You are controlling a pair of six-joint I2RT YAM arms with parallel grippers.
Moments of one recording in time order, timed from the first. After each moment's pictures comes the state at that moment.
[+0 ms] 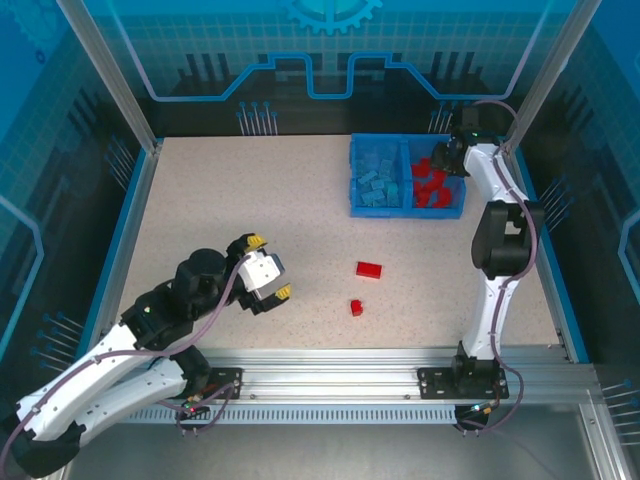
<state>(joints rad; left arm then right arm) -0.75 0.65 0.75 -0.55 -0.02 0.44 -0.03 2.13 1.93 -0.79 0.06 0.29</state>
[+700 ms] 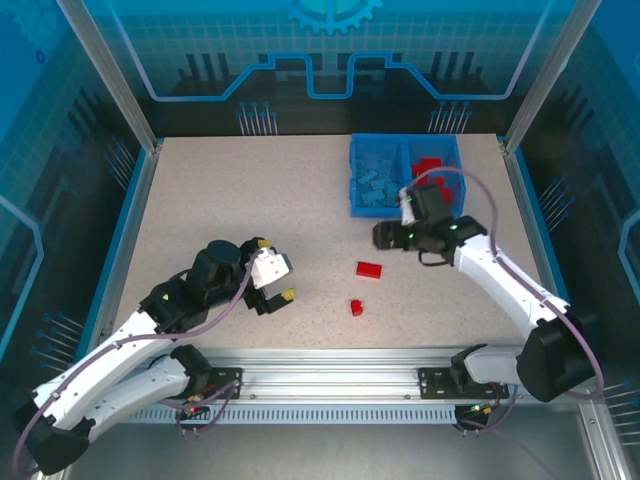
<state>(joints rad) -0.67 0.76 0.72 -0.54 0.11 0.44 0.43 1.29 1.00 -0.66 -0.08 0.32</state>
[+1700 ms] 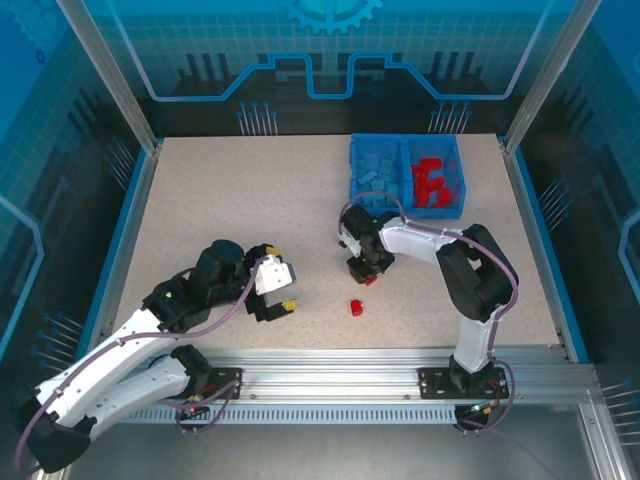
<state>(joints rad) -0.66 0.78 0.72 -0.57 0.22 0.52 0.62 1.86 1.18 -0.77 0.01 0.01</state>
